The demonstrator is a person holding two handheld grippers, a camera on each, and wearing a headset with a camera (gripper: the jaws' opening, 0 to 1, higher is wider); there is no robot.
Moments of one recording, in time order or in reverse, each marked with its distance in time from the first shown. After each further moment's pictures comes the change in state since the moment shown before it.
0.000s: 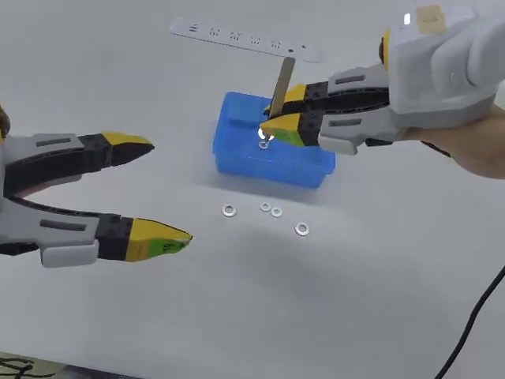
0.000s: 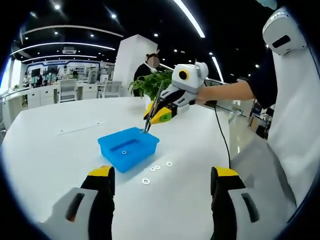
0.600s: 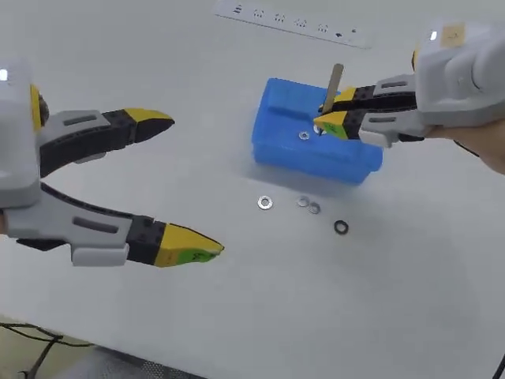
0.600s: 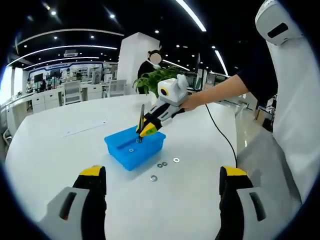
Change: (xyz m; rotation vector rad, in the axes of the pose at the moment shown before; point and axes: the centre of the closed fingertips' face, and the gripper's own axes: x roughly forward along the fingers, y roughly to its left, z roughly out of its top) left arm 0.000 0.008 -0.004 0.041 0.038 0.062; right arm 0.034 -0.049 -0.088 0.089 0.097 -0.043
